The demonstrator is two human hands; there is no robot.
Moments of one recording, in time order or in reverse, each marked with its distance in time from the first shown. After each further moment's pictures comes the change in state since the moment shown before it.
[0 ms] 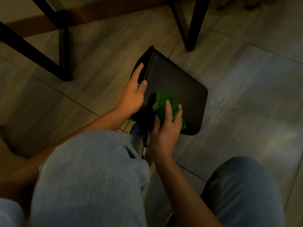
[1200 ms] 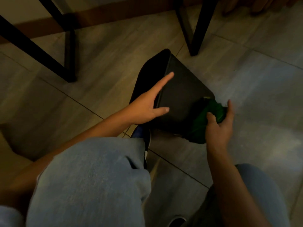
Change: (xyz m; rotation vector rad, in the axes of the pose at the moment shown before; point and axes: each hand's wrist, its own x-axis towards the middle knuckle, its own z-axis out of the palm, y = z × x) left_hand -0.025 0.038 -0.004 0.115 -0.489 0.249; right_hand 0.085 0.059 -0.100 0.270 0.130 0.281
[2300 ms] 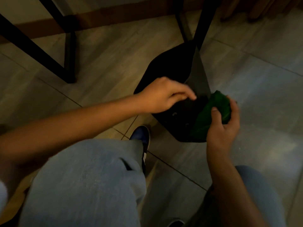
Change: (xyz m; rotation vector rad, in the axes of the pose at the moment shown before) left_hand 0.038 0.039 -0.011 0.379 -0.045 0.417; right_hand -0.013 -0.031 -0.002 0.204 0.077 -0.201
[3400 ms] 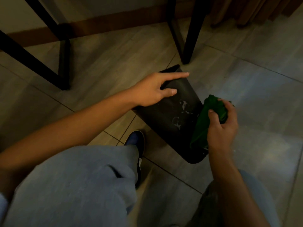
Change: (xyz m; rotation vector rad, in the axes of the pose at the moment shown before) left_hand 0.020 -0.002 -0.019 -0.204 -0.090 -0.304; right_hand 0.026 0.004 -0.016 -0.118 -0.024 -0.020
